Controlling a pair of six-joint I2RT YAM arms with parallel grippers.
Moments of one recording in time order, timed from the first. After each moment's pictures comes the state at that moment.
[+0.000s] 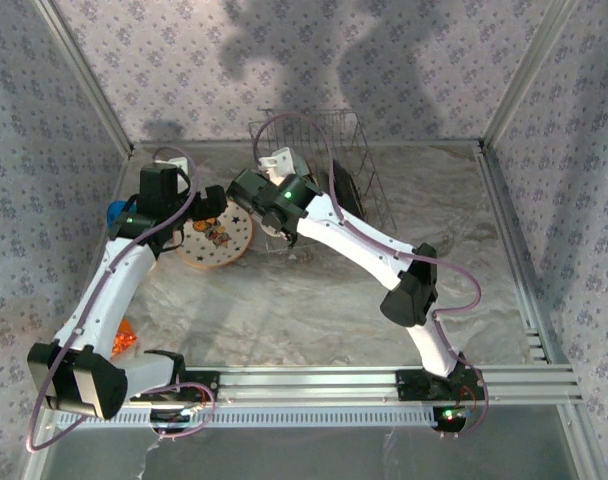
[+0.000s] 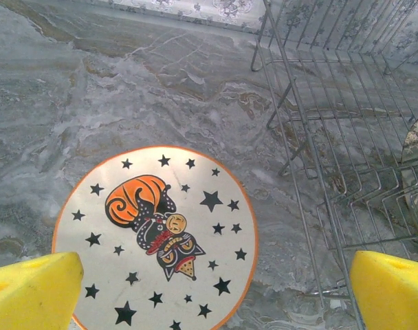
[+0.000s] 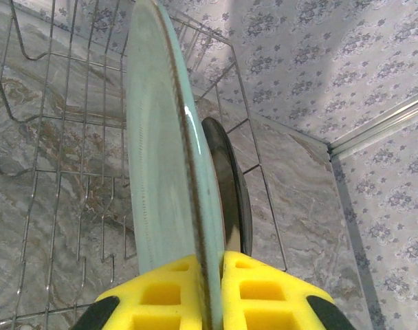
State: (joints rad) left arm -0.20 1.20 1.13 -0.60 -0.02 -0.30; right arm 1.00 2.10 2.28 -1.34 1.04 0.49
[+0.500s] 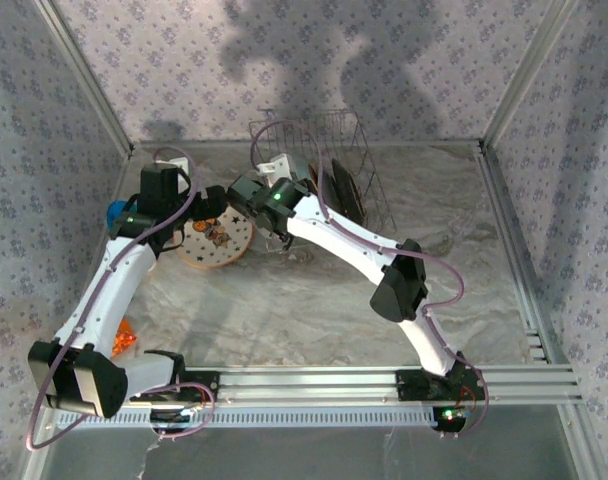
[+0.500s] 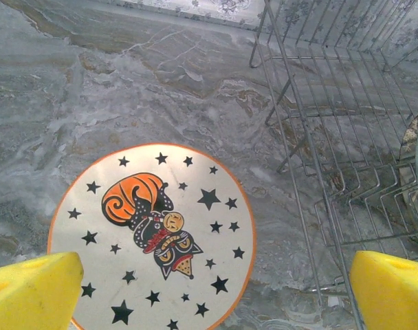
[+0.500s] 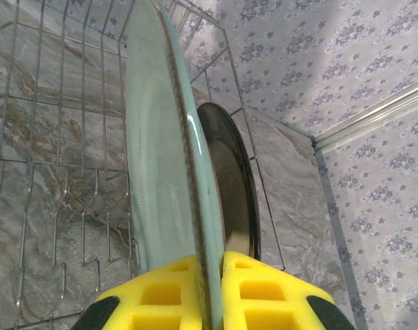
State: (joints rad) left arm -0.20 1.20 1.13 -0.60 0.00 -0.30; right arm 0.98 2.19 2.28 -1.36 1.09 0.53
